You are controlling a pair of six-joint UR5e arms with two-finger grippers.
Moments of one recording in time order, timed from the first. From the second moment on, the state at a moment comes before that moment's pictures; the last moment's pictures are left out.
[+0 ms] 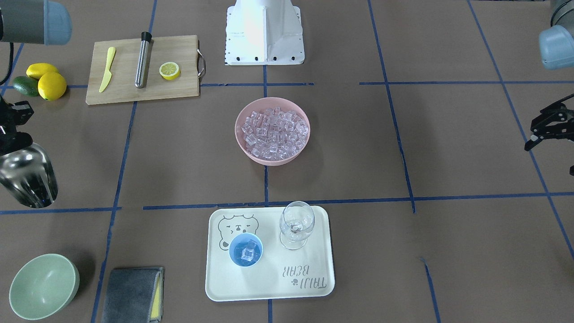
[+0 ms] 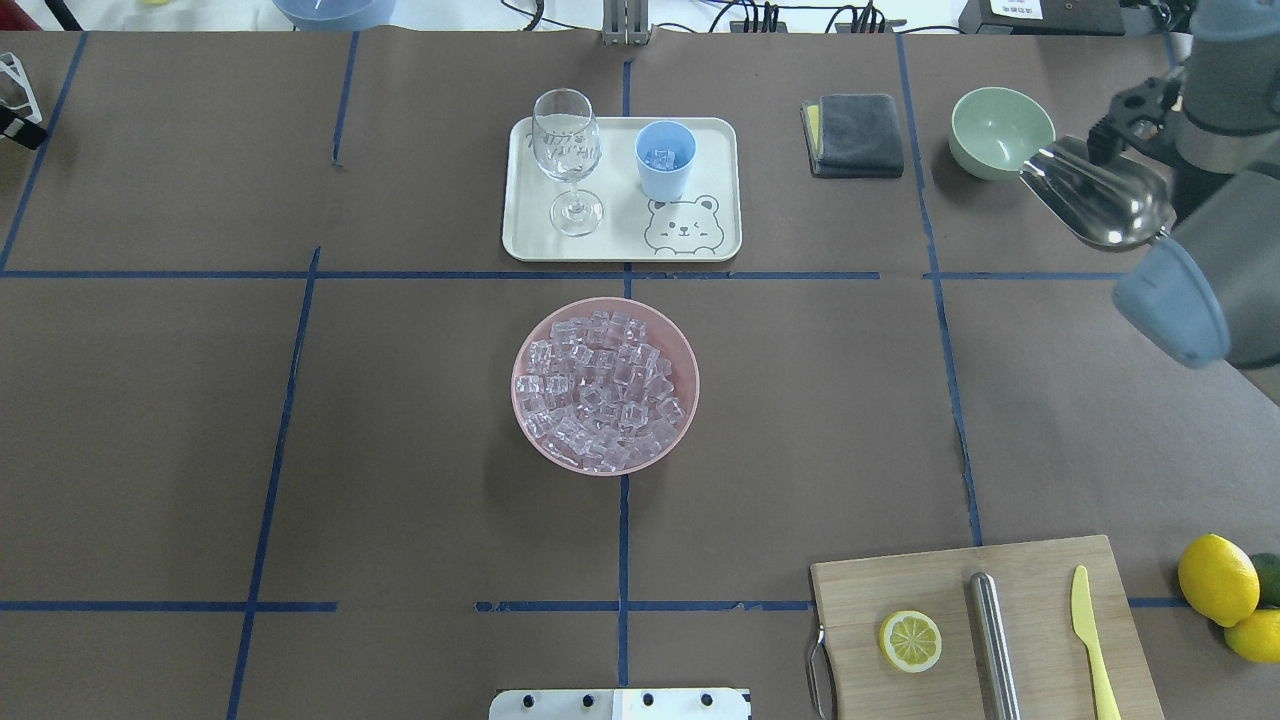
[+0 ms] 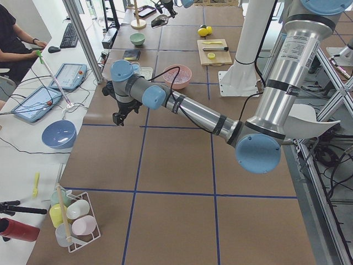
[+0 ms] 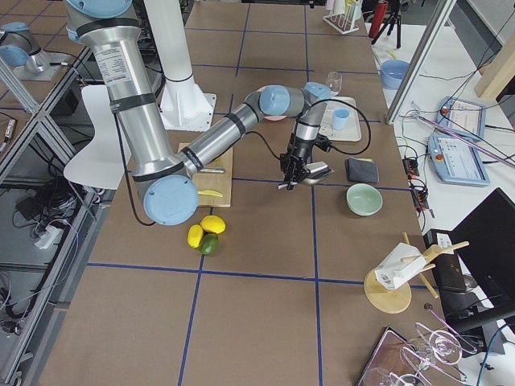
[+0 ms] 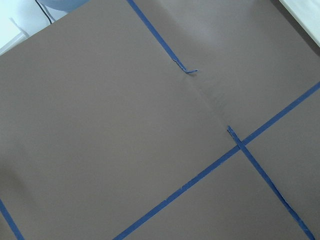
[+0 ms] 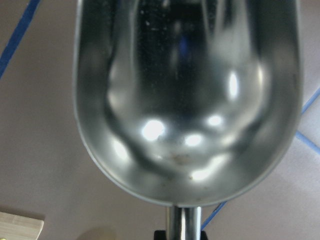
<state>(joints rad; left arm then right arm) -1.36 -1.87 -1.71 -1.63 -2.40 0.13 1.05 -1.35 1.95 -2.15 1.99 -0.08</state>
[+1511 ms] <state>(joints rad) -1.40 -1.69 -1.70 -1.64 -2.24 0.19 0.85 -1.64 1.93 -1.50 2.18 0.75</state>
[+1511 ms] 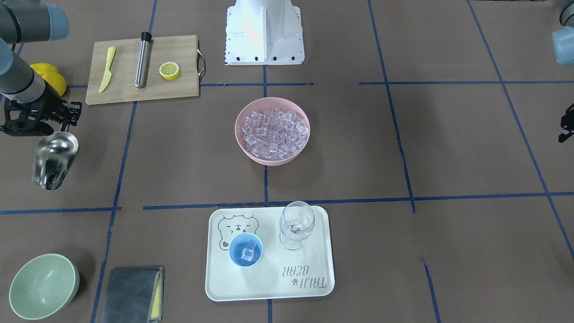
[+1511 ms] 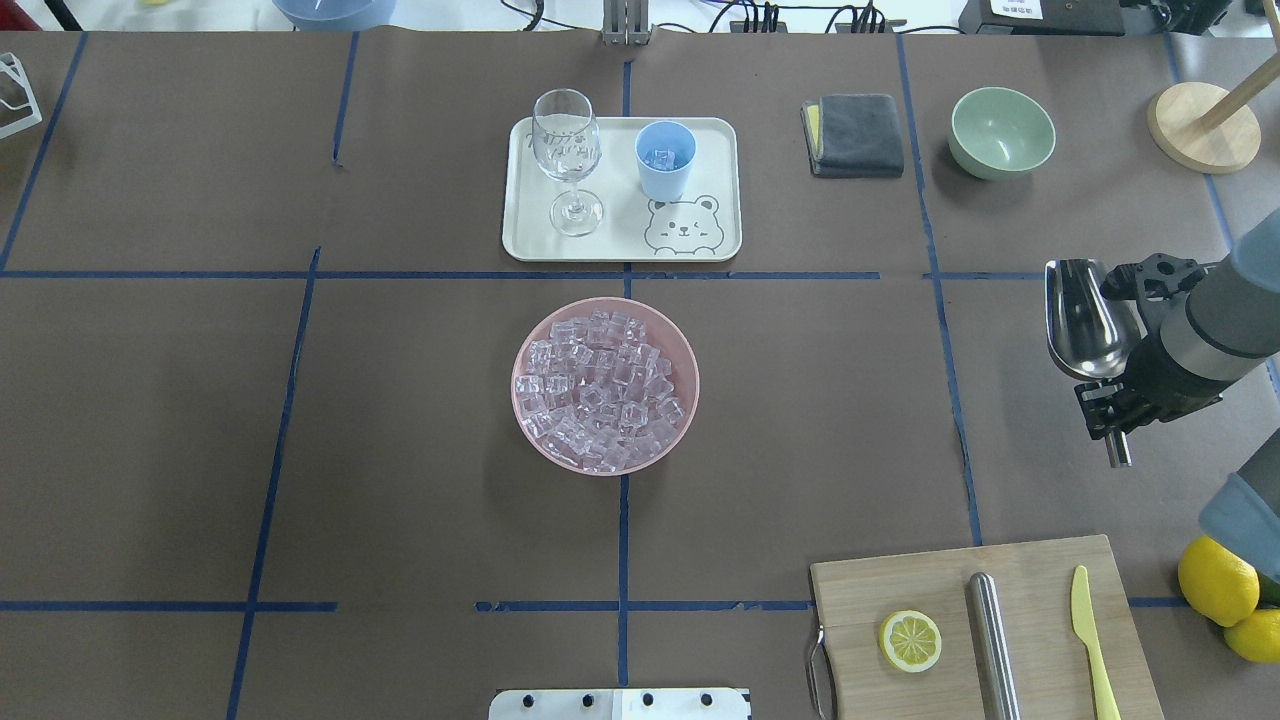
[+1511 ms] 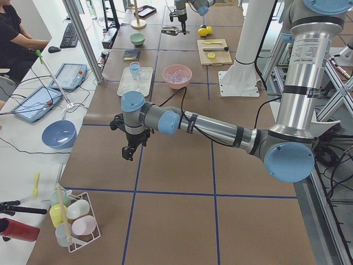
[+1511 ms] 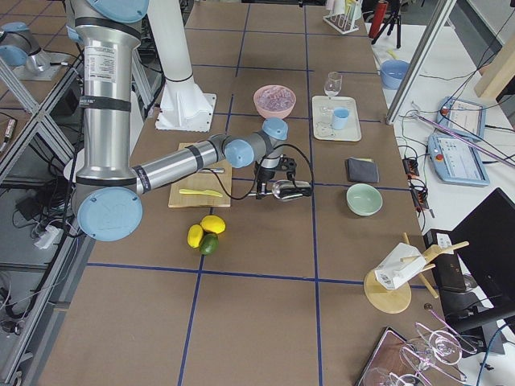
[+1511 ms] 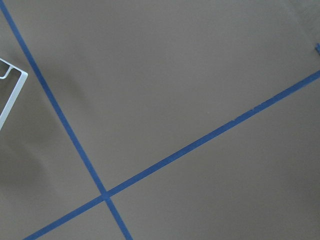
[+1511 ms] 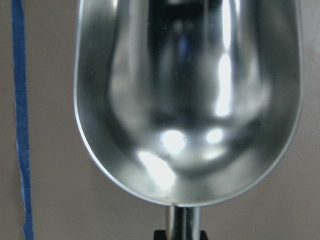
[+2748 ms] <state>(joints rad) -1.40 -1.70 -1.69 -1.64 -2.24 0.20 0.82 -1.68 1.87 -1.49 2.23 0.84</state>
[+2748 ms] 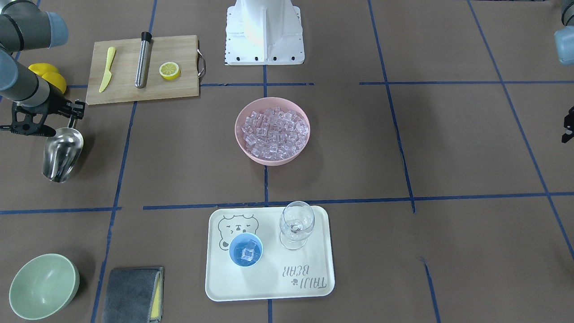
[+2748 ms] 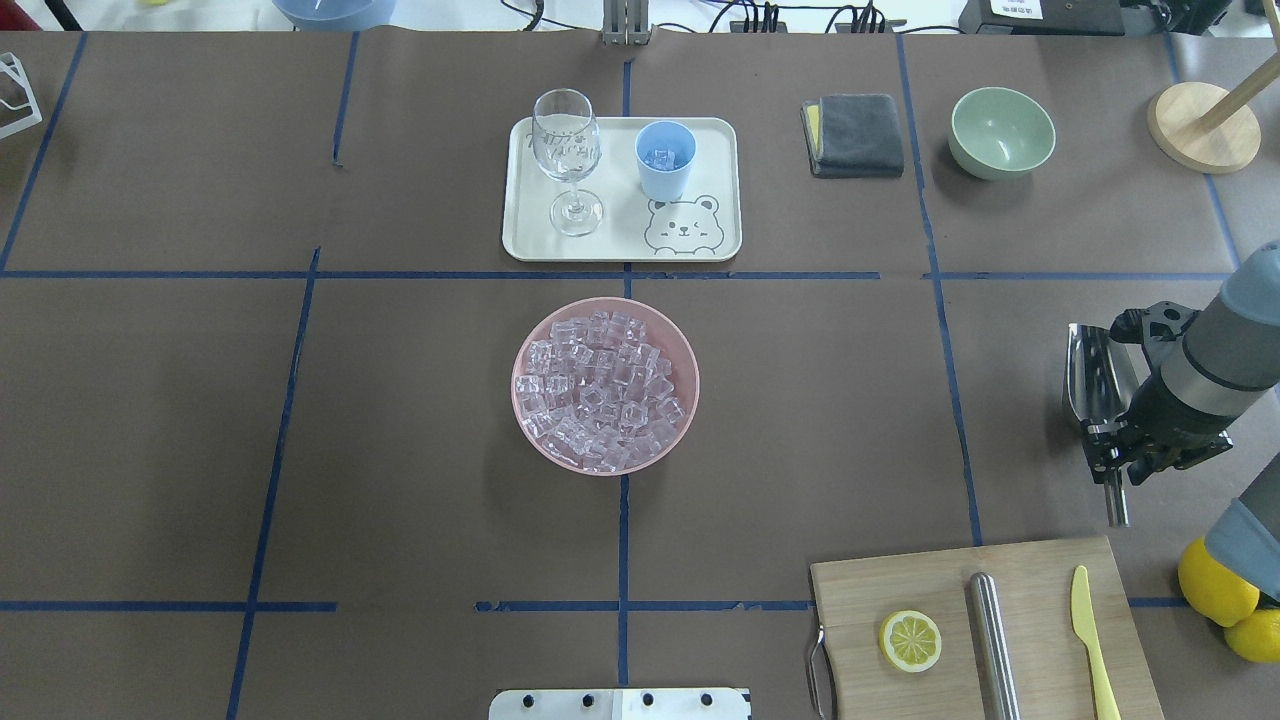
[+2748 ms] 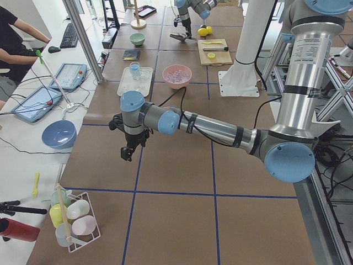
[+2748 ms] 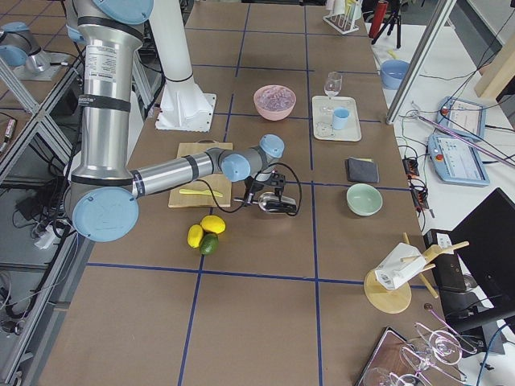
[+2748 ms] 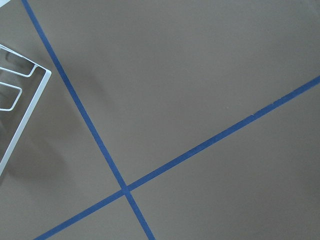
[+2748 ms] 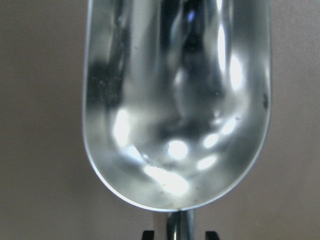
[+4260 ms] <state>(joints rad) -1.49 -1.68 -1.69 -1.51 -2.25 0.23 1.35 -1.64 1.87 -1.44 2.21 0.40</state>
